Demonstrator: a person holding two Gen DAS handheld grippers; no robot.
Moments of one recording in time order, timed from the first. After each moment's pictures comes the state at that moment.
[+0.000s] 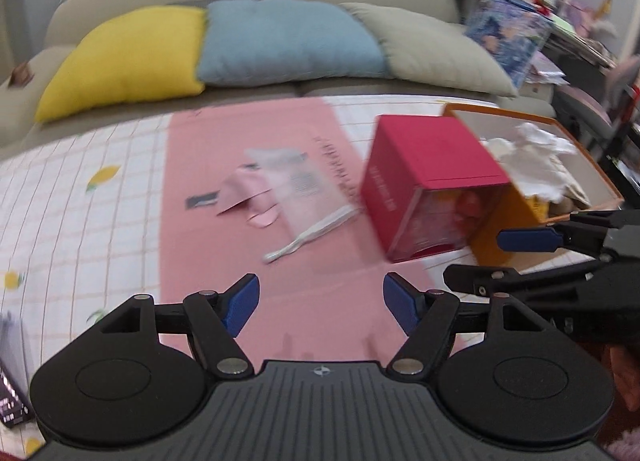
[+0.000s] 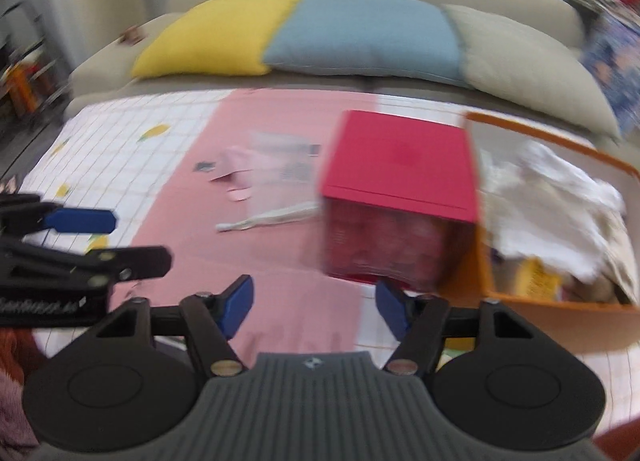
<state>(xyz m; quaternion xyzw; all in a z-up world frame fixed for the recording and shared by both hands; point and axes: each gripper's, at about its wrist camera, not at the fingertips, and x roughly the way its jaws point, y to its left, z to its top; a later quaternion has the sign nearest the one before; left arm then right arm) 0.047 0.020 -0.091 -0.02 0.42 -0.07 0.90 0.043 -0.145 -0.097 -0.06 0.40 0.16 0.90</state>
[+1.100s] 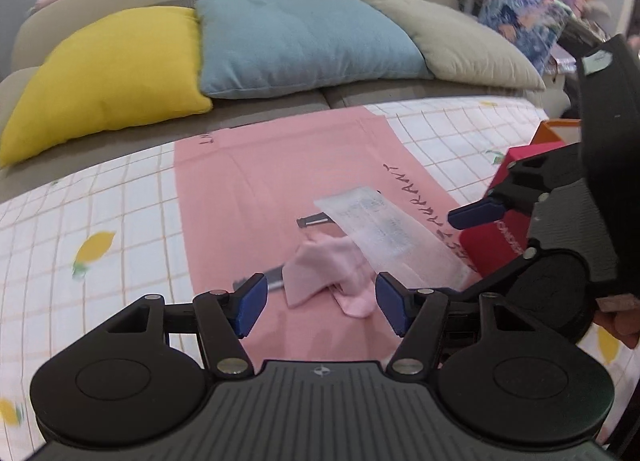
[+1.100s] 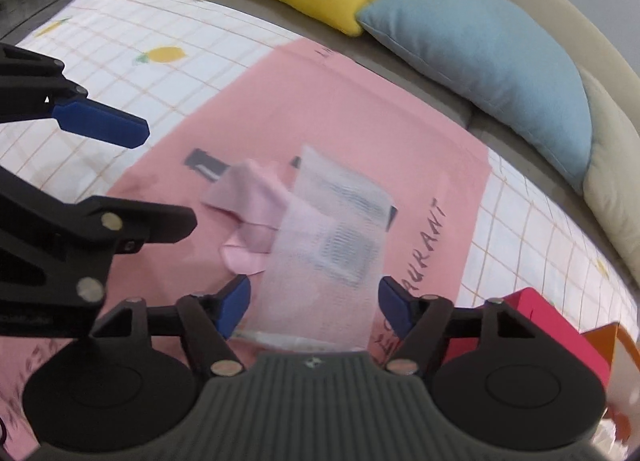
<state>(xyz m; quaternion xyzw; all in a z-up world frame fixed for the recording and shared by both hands) 0.186 0.093 -0.134 0.03 0.42 -0.13 0.90 0.217 -0.020 -0.156 -0.25 0.45 0.20 0.84</state>
